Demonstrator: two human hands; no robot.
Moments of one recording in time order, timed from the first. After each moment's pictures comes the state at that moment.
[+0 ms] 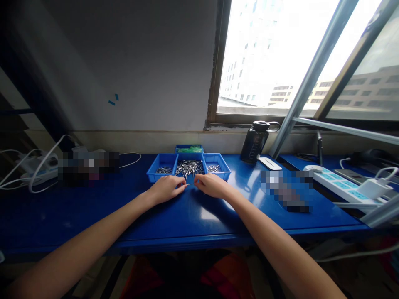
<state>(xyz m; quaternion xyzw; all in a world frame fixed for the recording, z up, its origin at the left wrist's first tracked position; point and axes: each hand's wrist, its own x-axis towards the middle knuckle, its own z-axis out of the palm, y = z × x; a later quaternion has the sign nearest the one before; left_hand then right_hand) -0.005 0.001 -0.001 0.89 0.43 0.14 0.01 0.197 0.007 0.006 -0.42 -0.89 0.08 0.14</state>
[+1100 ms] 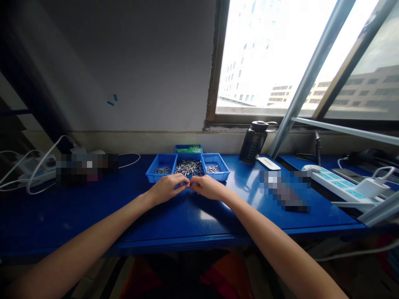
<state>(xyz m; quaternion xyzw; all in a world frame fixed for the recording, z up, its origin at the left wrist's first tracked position) -0.001 -0.002 0.002 0.91 0.34 0.24 0.03 0.192 0.007 -0.004 -0.39 -0.88 0.18 0.18</state>
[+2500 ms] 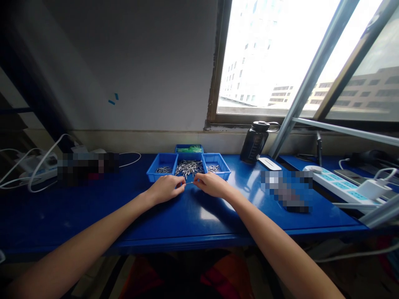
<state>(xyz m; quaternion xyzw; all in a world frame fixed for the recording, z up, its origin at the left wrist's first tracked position) -0.004 -0.002 0.002 0.89 0.44 0.15 0.01 0.199 0.008 0.005 -0.41 -0.89 0.08 0.16</state>
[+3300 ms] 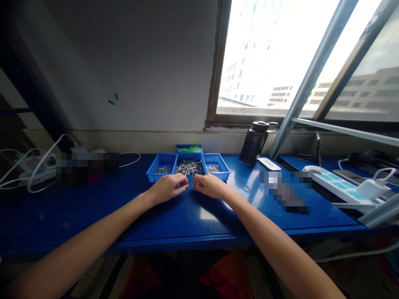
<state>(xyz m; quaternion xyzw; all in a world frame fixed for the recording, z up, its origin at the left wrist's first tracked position) -0.001 -0.006 0.008 0.90 0.38 0.20 0.02 0.198 0.010 -0.002 -0.41 -0.89 0.09 0.15</state>
